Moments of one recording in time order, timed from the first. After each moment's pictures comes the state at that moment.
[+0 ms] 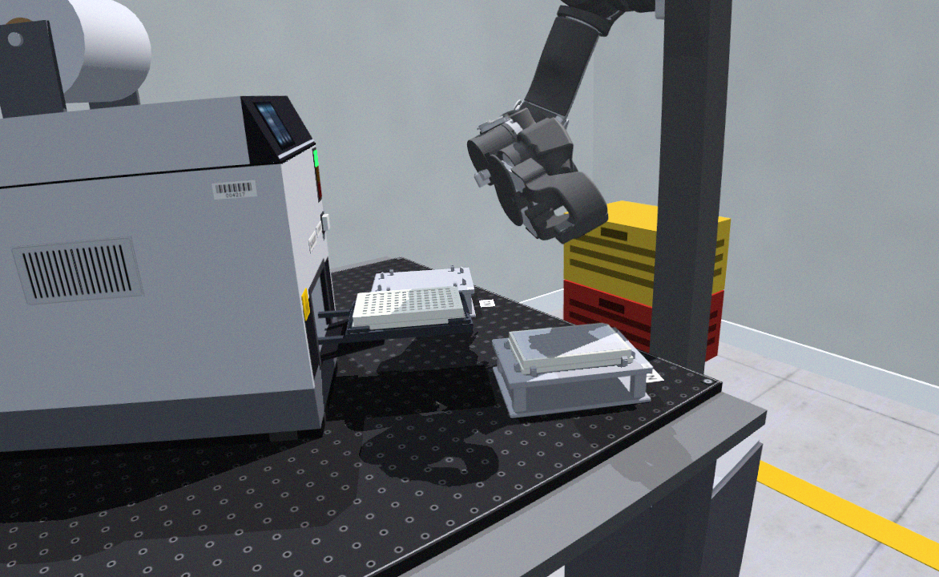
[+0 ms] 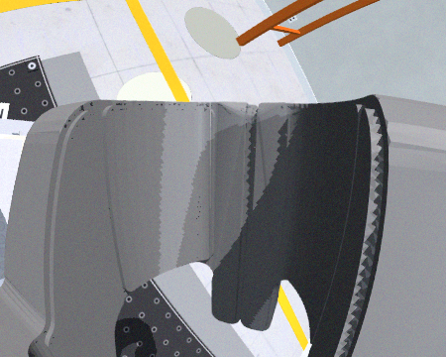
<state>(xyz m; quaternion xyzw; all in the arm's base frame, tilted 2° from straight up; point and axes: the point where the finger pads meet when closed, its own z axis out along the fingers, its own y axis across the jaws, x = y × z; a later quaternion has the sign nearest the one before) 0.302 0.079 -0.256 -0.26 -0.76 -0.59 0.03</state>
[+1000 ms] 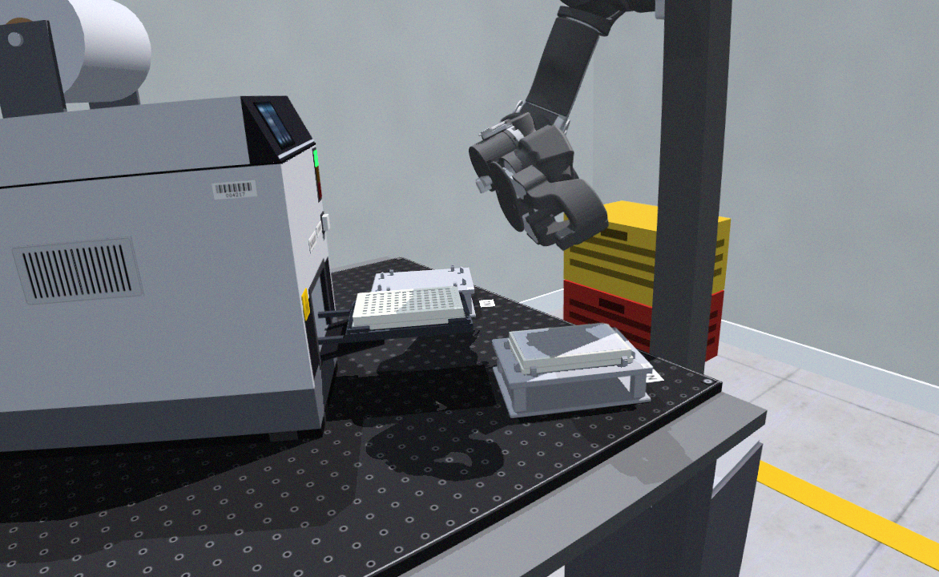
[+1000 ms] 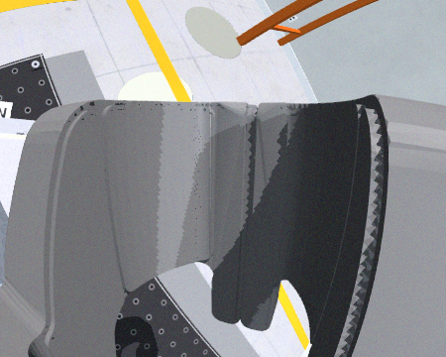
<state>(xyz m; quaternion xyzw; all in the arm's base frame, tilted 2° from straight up) 0.298 0.076 -0.264 -0.26 -0.76 -0.59 0.03</state>
